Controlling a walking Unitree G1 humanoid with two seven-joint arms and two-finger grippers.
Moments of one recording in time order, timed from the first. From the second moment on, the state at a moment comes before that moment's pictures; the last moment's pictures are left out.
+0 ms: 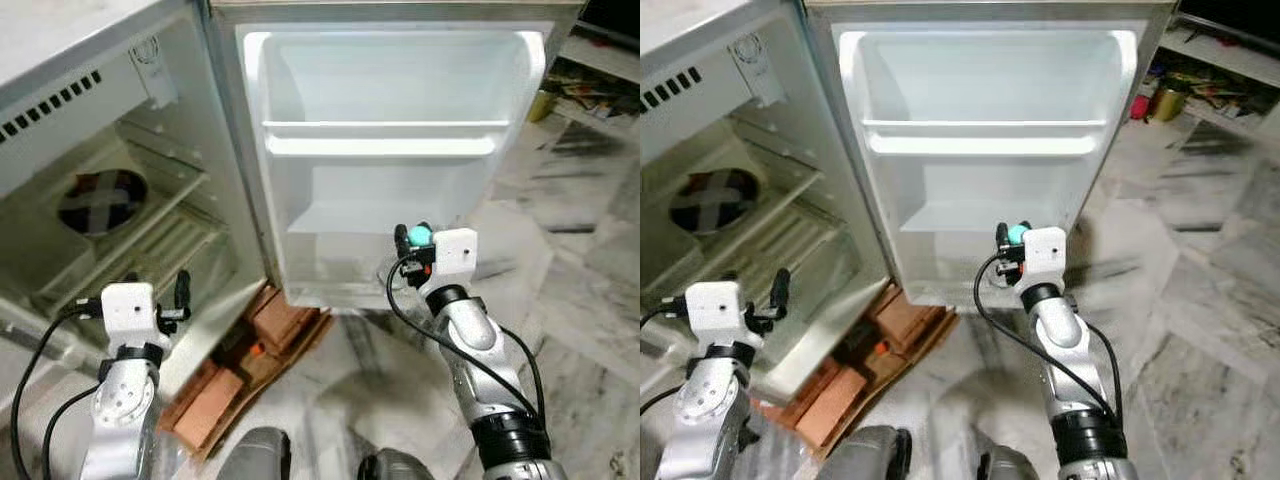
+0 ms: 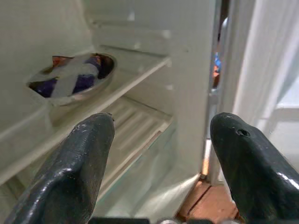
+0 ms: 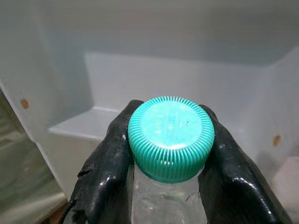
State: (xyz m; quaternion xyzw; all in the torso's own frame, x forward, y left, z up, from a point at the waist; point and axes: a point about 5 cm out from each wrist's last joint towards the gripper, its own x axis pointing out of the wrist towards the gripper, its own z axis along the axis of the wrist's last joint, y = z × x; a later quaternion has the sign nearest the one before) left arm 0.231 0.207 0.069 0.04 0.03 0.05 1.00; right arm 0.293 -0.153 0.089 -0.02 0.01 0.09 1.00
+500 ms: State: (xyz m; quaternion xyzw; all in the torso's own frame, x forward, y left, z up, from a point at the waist) left arm 0.232 0.197 0.069 0.03 0.03 0.03 1.00; right arm 0.292 -0.160 0.088 -0.02 0.01 0.07 1.00
